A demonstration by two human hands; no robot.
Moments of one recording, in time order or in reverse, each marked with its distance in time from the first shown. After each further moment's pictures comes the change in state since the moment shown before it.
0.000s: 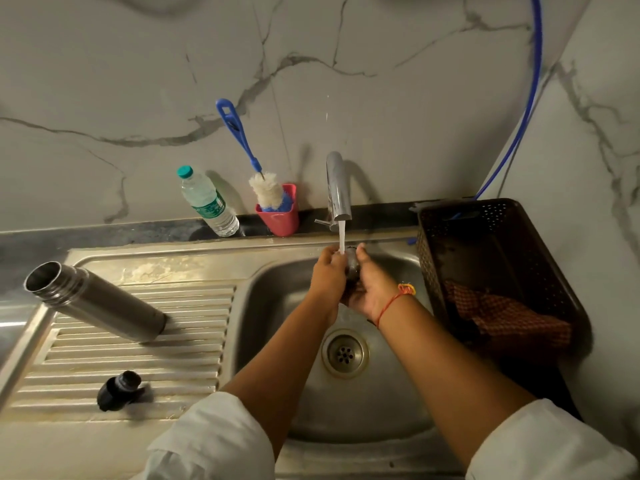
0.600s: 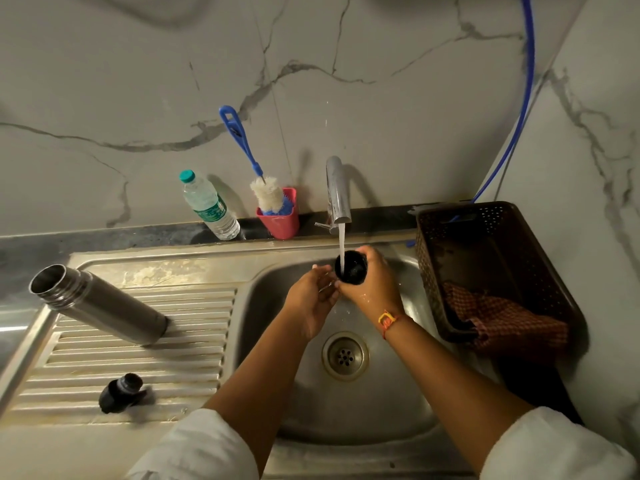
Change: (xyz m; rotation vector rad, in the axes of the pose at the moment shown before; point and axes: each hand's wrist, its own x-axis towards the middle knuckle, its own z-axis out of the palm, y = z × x) left_hand -0.014 -0.009 -0.036 -0.406 0.005 -0.223; right_hand -0.003 0.008 -0.024 -1.193 0.171 -0.961
